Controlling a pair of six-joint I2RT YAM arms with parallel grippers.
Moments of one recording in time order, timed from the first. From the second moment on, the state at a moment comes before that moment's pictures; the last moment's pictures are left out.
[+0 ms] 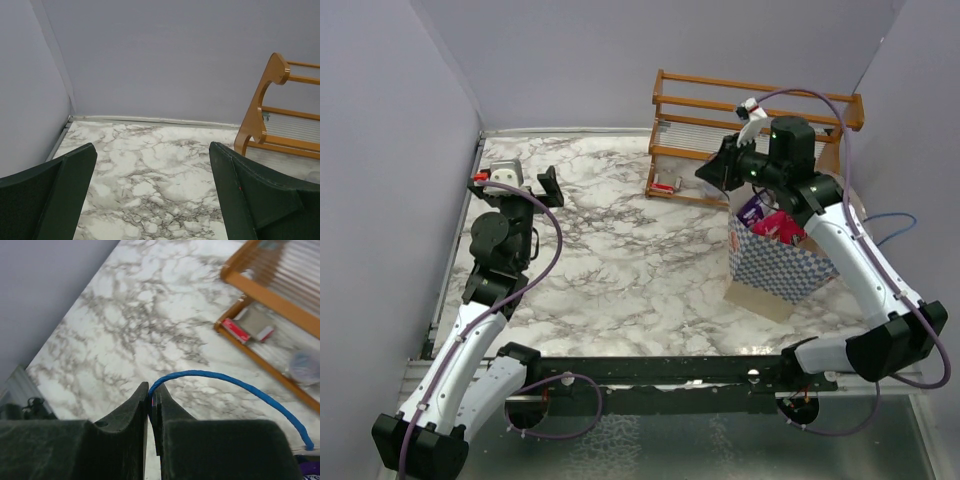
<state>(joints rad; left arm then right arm) -0.31 0.78 0.75 0.23 -0.32 -0.03 0.33 1.36 1.42 -0.40 -0.42 0.24</state>
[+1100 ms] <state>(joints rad) -0.31 0.85 1.10 -0.29 -0.10 -0.60 0.75 1.57 1.57 -0.14 -0.60 0.51</state>
